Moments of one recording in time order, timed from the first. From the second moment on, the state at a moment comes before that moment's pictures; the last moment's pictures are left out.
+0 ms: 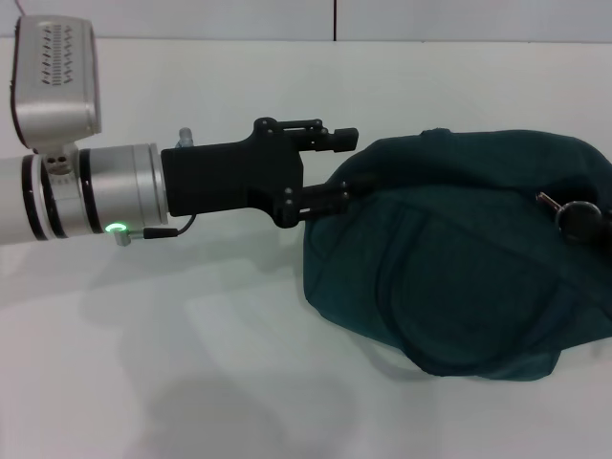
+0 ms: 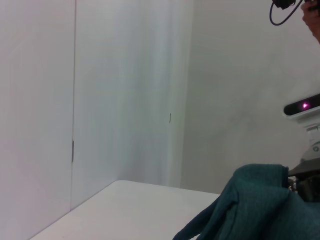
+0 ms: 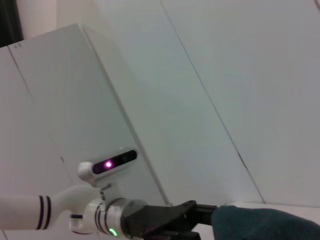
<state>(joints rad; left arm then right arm) -0.56 -2.09 0.96 0.56 1.64 1.54 -1.14 0.41 1.90 -0.91 -0.39 -1.50 -1.81 1.29</state>
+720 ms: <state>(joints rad) -0.56 -2.09 0.96 0.56 1.63 1.56 -1.15 0.37 1.87 -0.82 -0.39 -1.51 -1.83 1.29</state>
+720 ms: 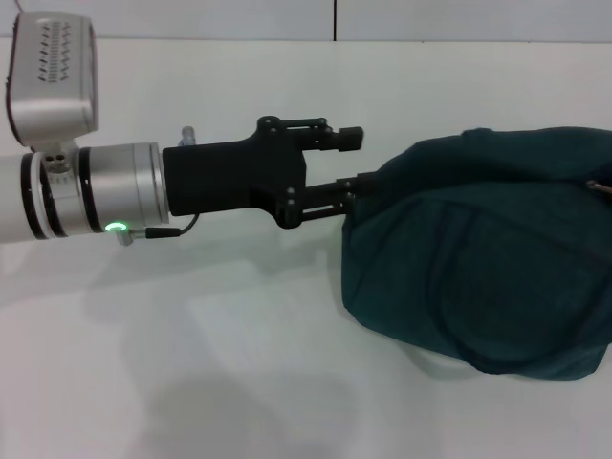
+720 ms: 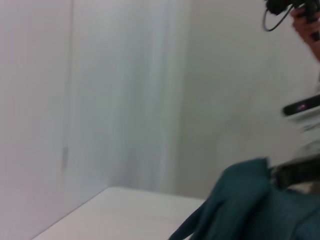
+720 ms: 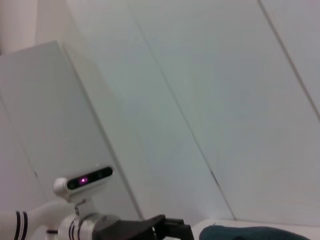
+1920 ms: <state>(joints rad) -0.58 -2.09 1.03 0.57 1.67 1.57 -1.12 0.45 1.89 -0.82 -0.39 -1.57 -1.78 1.29</state>
